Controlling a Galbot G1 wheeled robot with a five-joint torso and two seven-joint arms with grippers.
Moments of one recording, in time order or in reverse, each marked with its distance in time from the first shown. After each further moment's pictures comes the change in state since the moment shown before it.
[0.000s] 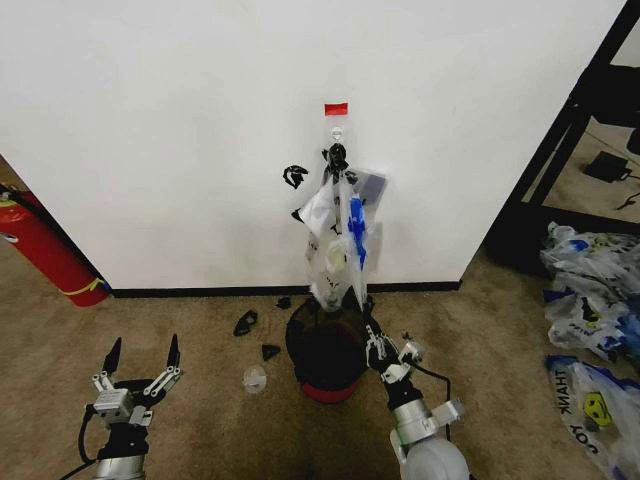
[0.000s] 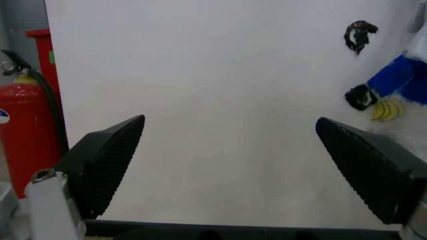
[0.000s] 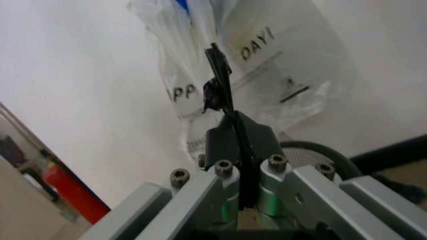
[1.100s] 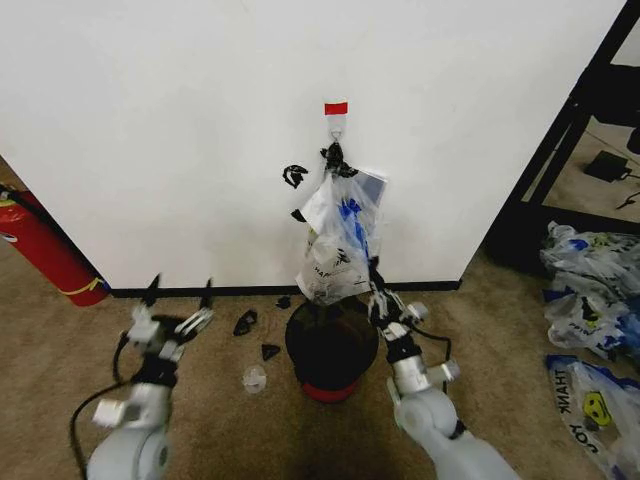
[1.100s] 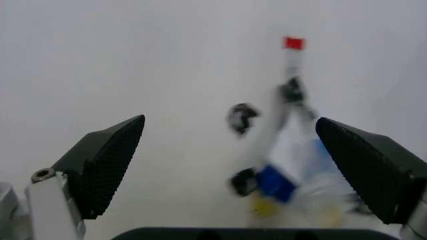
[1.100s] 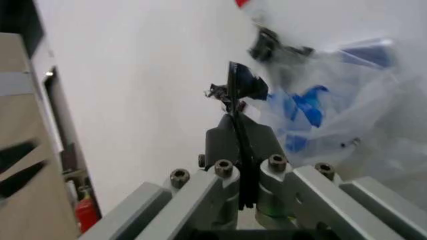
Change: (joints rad) left arm -0.349 0.247 0.321 -0.045 -0.174 0.185 -0.009; right arm 0.251 0.138 0.088 -0.147 -0.103 0.085 -0.311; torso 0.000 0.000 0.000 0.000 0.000
